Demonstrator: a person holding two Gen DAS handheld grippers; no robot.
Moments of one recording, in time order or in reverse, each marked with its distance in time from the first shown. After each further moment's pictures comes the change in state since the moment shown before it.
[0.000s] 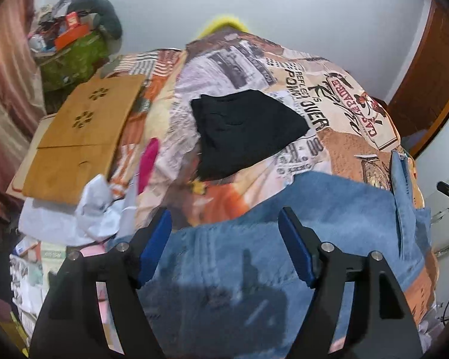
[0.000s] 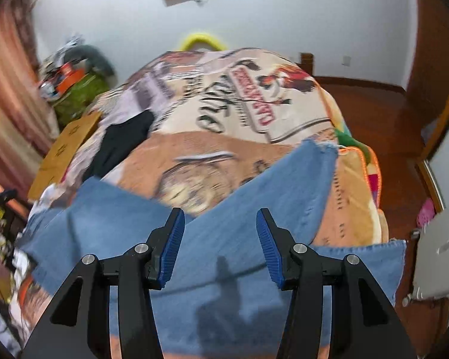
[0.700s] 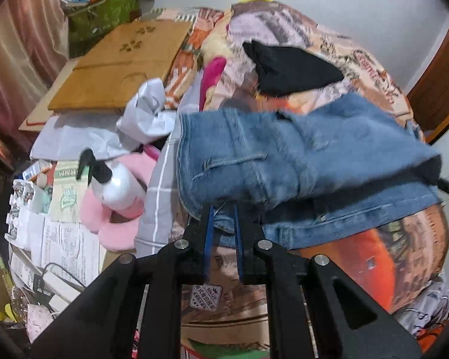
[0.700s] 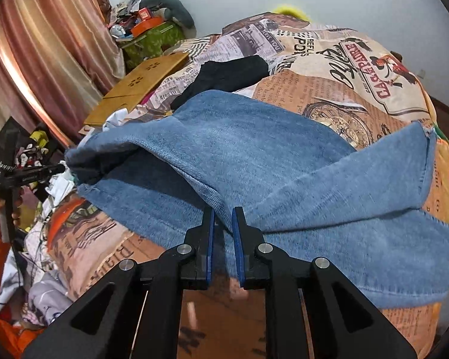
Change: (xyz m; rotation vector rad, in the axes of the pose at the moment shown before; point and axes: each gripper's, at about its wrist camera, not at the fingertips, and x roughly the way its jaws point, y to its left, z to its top) left arm -0.046 0.103 -0.156 -0.120 0.078 0.024; right arm 0.006 0.139 -0.097 -0.253 0.136 0.264
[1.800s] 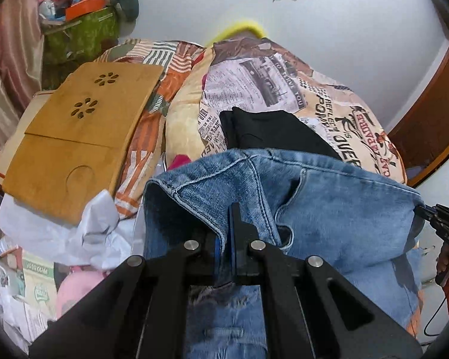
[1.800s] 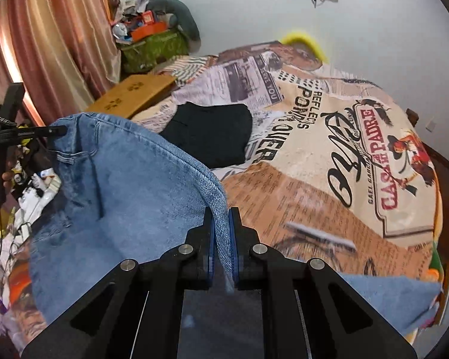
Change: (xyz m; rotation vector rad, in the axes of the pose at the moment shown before) left arm 0.068 -0.015 0.193 -0.028 -0.102 -0.113; right arm 0.053 -0.051 0.156 -0.174 -0.050 -0.051
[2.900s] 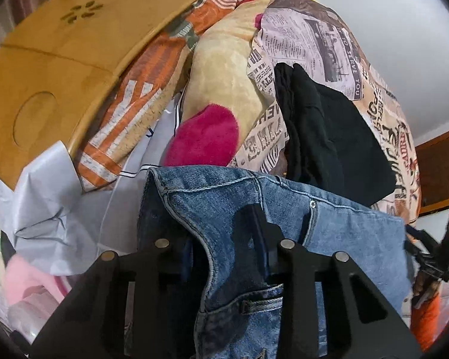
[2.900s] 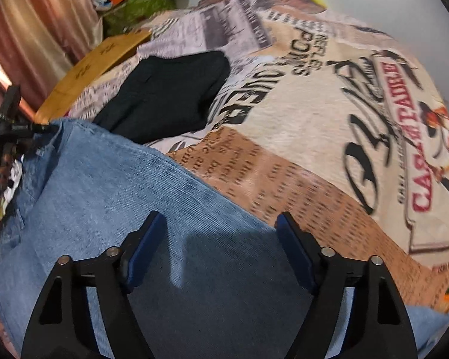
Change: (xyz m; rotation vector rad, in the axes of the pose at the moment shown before) left arm 0.150 0.070 0.006 -0.292 0.235 -0.056; right arm 0.114 -0.059 0.010 0.023 0.231 0.034
